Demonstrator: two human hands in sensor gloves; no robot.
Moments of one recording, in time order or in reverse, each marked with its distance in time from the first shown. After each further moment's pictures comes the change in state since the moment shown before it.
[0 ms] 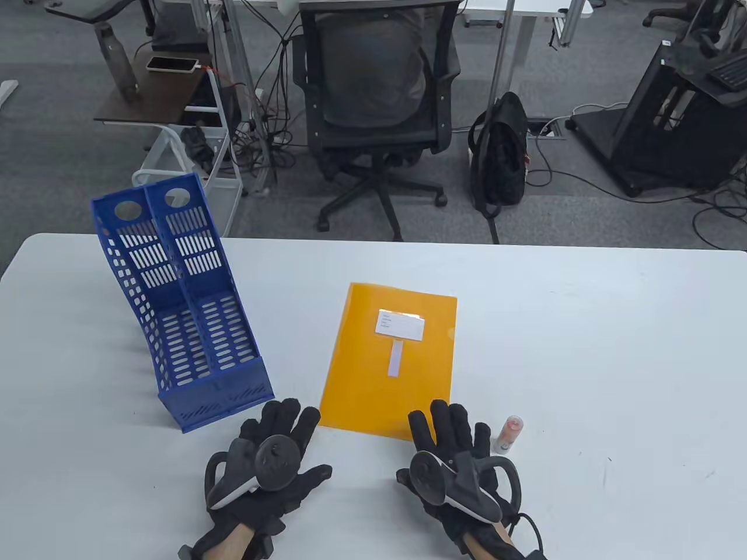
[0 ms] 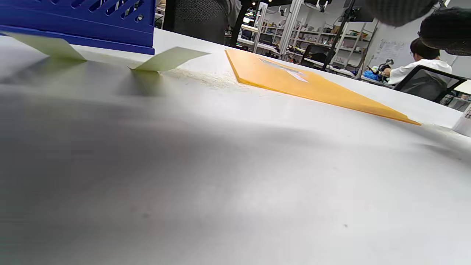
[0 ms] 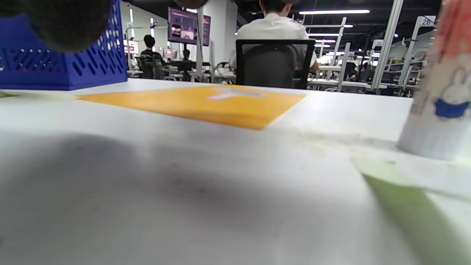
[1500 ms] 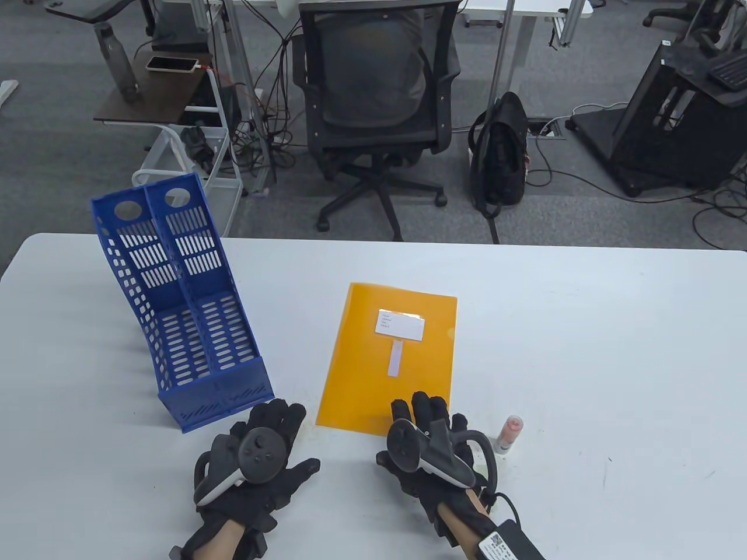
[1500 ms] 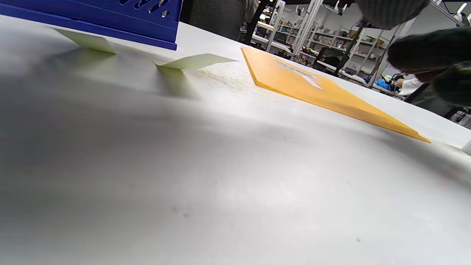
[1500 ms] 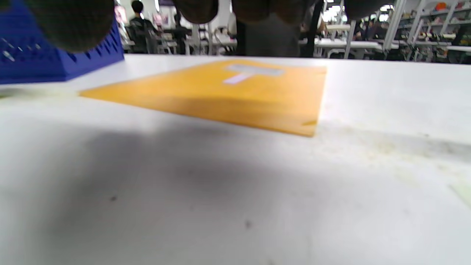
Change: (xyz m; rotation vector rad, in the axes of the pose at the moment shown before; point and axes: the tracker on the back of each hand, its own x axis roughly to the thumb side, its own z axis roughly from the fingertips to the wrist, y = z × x) left_hand -0.018 0.006 0.003 -0.019 0.044 0.089; right_hand 0.027 -0.008 -0.051 0.200 0.051 -0.029
